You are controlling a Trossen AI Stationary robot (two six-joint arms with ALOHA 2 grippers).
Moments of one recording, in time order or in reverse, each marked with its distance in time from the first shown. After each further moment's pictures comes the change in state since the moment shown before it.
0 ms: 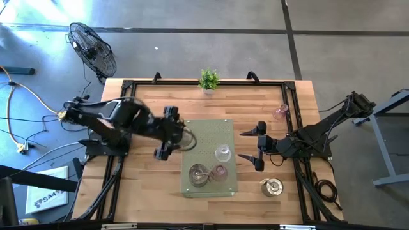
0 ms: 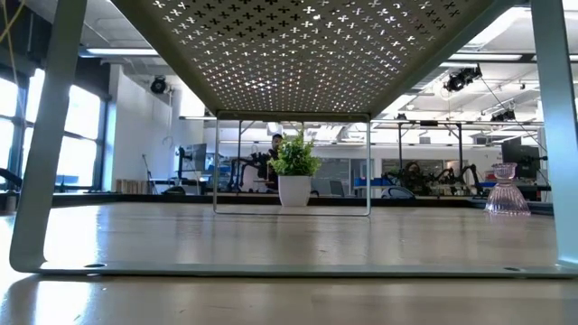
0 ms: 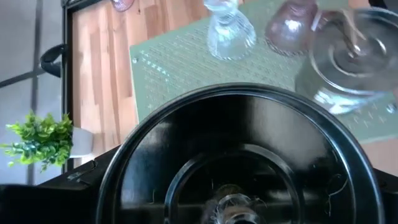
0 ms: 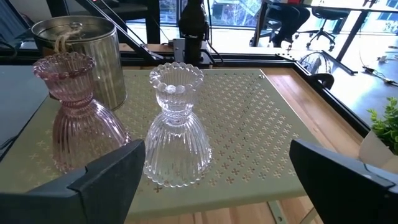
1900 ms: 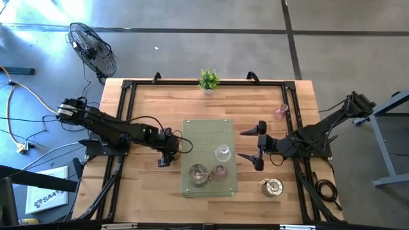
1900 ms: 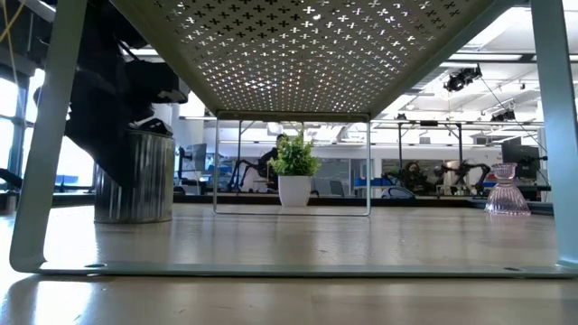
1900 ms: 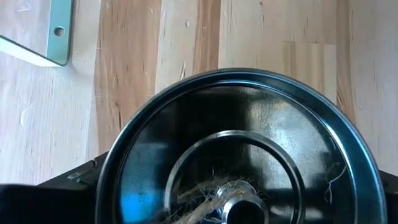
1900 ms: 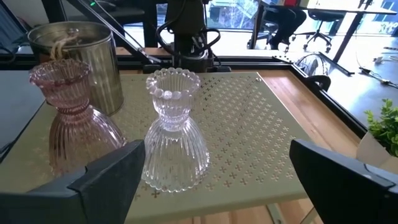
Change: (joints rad) left arm 0.132 -0.082 -1.199 0.868 0.240 -0.274; right arm -0.001 0.000 0.000 0.013 0.012 0.001
